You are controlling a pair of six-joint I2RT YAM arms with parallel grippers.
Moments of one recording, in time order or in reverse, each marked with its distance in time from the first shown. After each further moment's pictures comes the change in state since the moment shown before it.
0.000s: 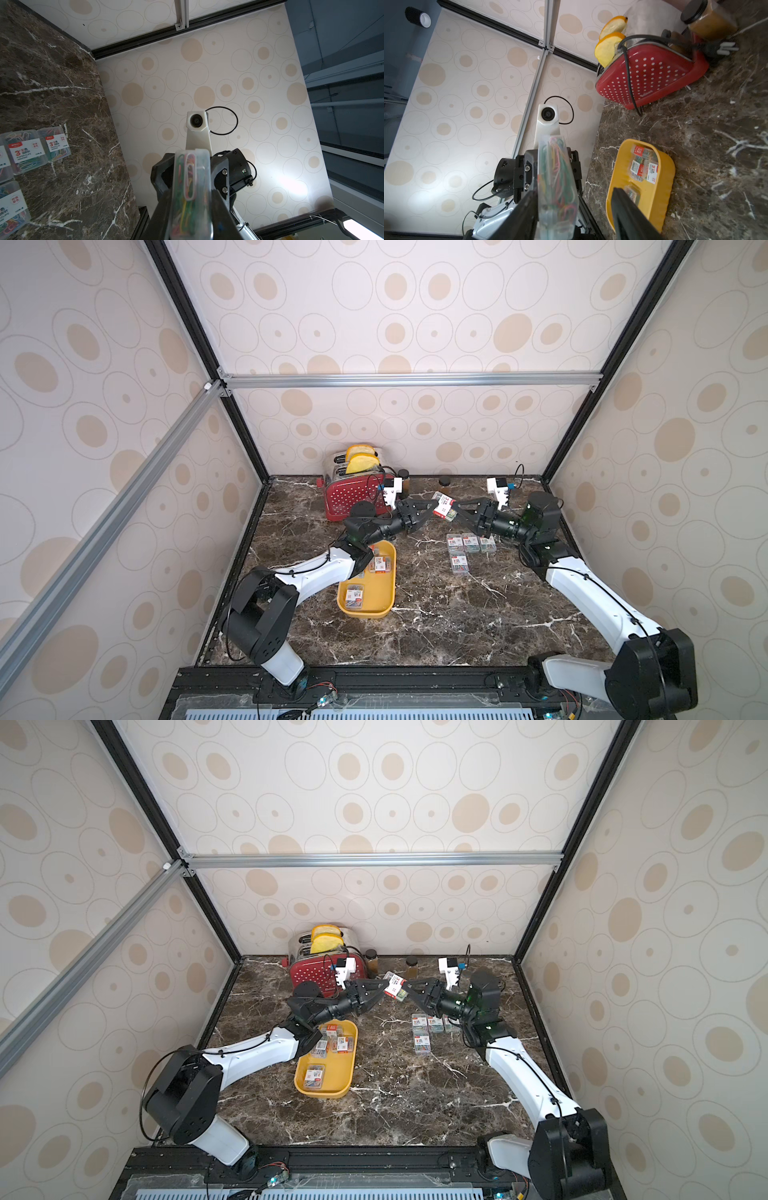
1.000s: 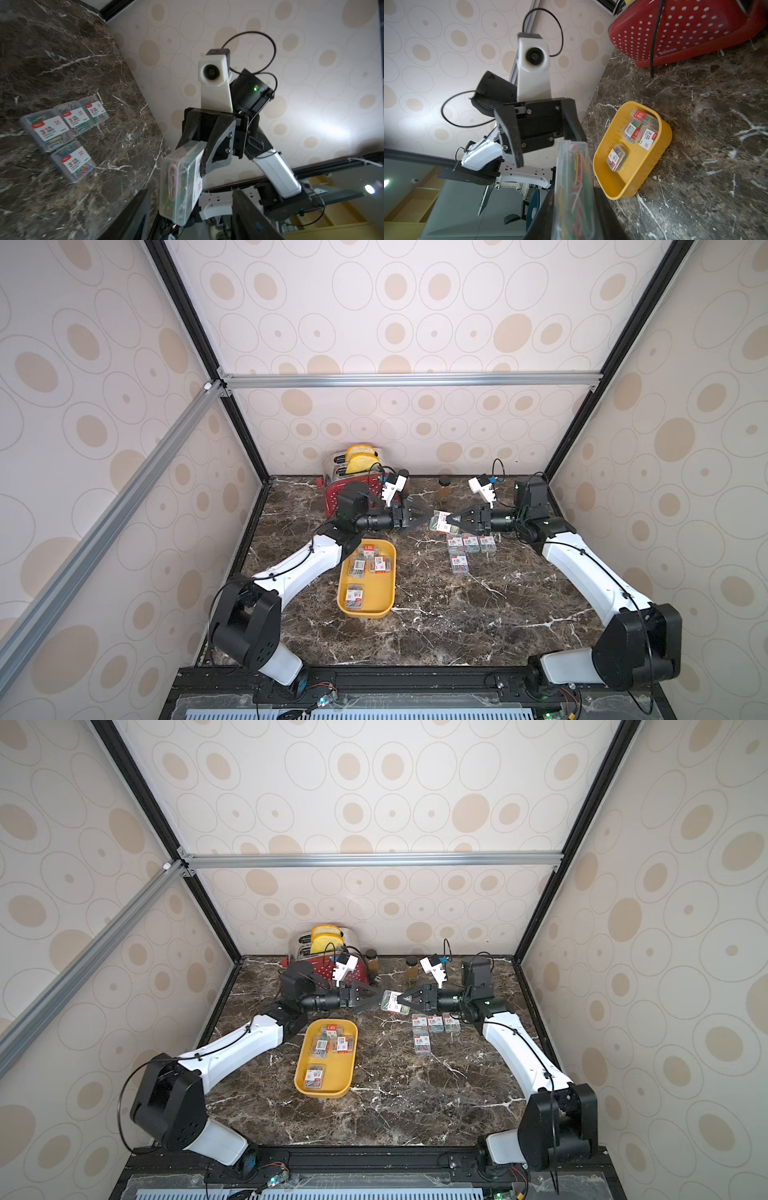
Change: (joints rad) left arm 0.105 -0.080 0.190 -0.696 0.396 0.555; right arm -0.019 0.149 0.222 -0.518 -0.316 -0.527
